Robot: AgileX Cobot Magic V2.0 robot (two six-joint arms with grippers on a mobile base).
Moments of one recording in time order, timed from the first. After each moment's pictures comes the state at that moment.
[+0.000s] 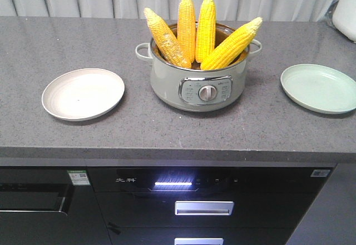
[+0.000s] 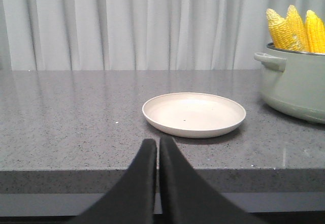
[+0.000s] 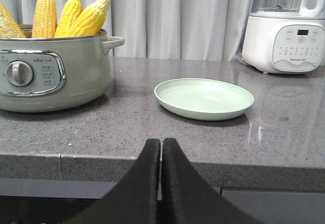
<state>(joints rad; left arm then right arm) 0.01 -0.01 0.02 0.02 0.04 -0.05 -0.01 -0.01 0.03 -0.16 0.08 0.13</state>
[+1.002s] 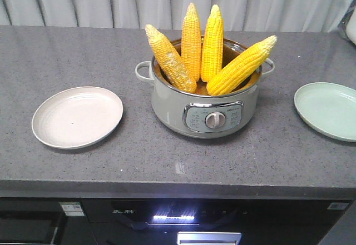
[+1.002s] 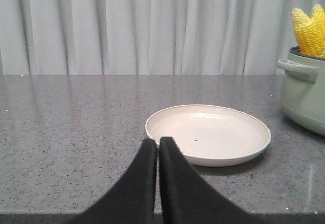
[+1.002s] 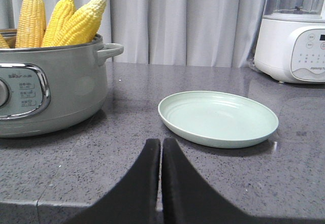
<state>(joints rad) 0.01 -0.01 0.02 0.02 0.04 -0.05 -0.01 -0.01 0.03 -0.16 0.08 0.13</state>
